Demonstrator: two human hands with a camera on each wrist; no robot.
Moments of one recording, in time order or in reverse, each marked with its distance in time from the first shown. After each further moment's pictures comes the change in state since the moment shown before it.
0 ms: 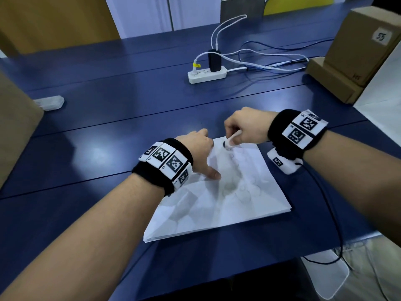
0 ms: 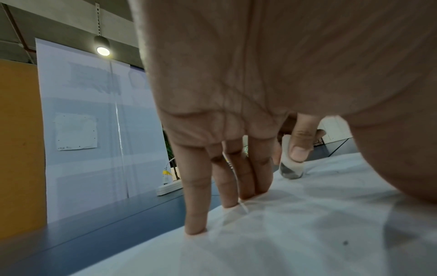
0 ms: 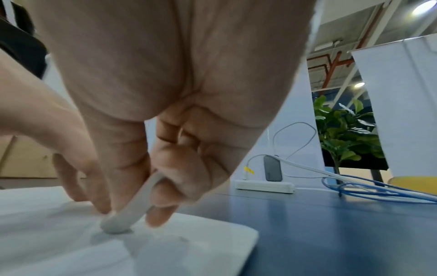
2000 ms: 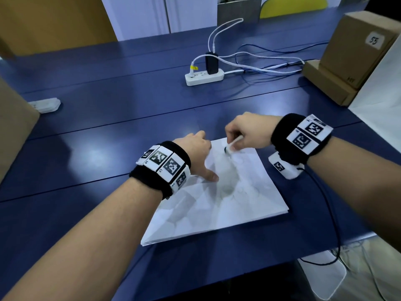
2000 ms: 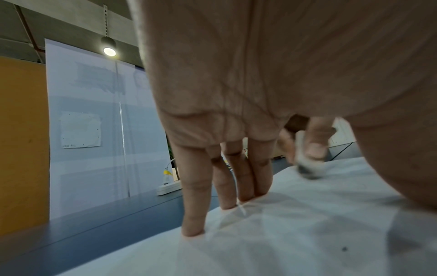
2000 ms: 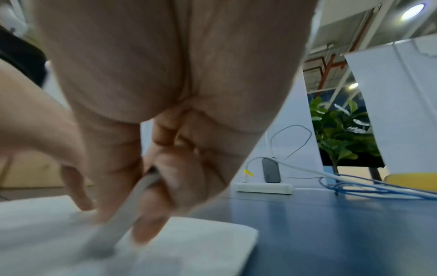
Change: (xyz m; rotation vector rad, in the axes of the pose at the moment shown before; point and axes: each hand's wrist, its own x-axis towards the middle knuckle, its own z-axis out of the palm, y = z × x) left_hand -0.002 0.001 -0.002 0.002 -0.019 -0.008; right_hand -0.009 0.007 0.000 0.020 -0.062 -0.017
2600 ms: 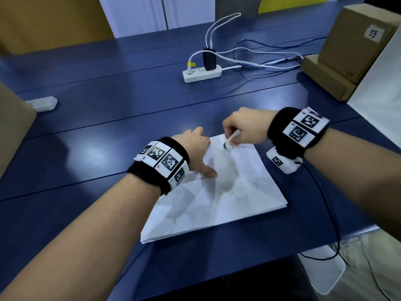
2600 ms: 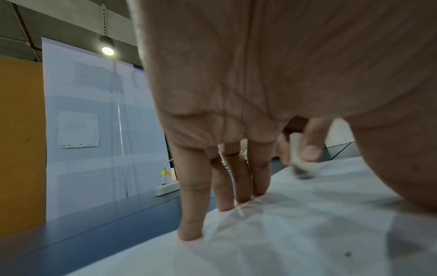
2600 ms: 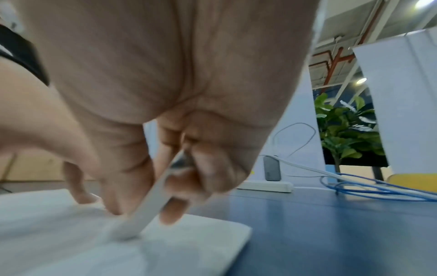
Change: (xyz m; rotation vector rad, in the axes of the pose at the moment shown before) left_hand 0.001 0.002 -0.001 -0.004 0.000 -0.014; right_hand 0.000 -0.005 -0.002 -0.061 0.012 -0.001
